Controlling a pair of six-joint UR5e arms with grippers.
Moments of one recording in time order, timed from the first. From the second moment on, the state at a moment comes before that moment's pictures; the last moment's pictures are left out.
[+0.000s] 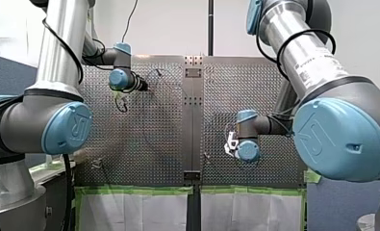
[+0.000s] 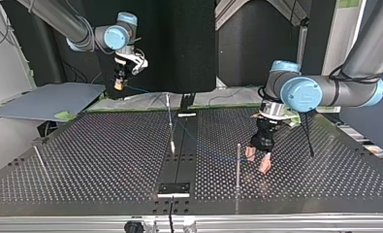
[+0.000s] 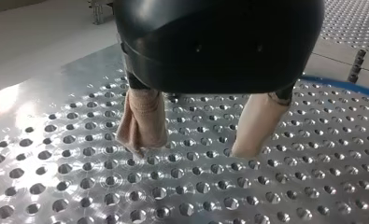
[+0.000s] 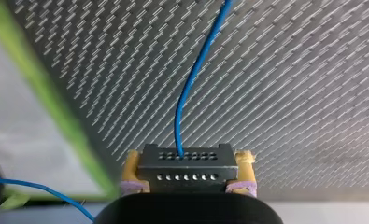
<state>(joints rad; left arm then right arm) -0.05 -1.78 -1.70 -2.76 -1.41 -2.14 2.06 -0.83 1.85 -0.81 1.96 1.81</state>
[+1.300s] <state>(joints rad) -0.04 -1.78 -1.70 -2.77 -1.41 -2.14 1.94 -0.48 1.85 -1.12 1.89 1.71</state>
